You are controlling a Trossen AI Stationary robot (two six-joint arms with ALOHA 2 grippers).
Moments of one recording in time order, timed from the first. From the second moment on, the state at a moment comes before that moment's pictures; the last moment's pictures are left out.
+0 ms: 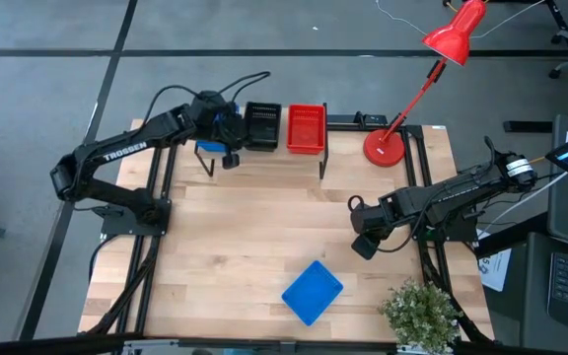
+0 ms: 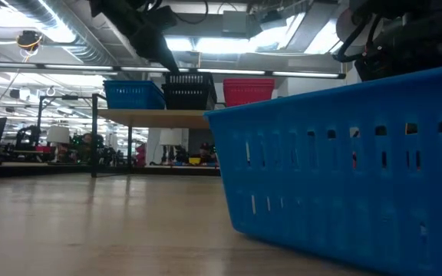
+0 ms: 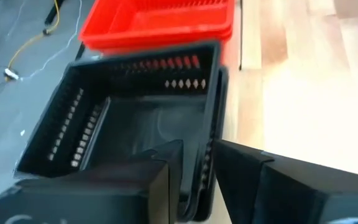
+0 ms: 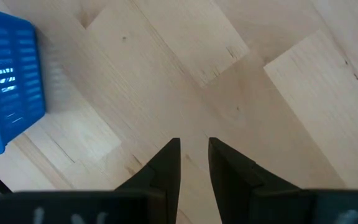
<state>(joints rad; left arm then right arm) 0.57 1.25 1.11 -0.46 0.12 0.45 0.25 1.27 0.78 -0.84 -0.12 0.97</state>
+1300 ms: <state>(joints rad) 0.38 1.38 1.11 -0.20 -0.29 0.55 0.25 1.27 0.78 -0.85 -0.12 0.96</state>
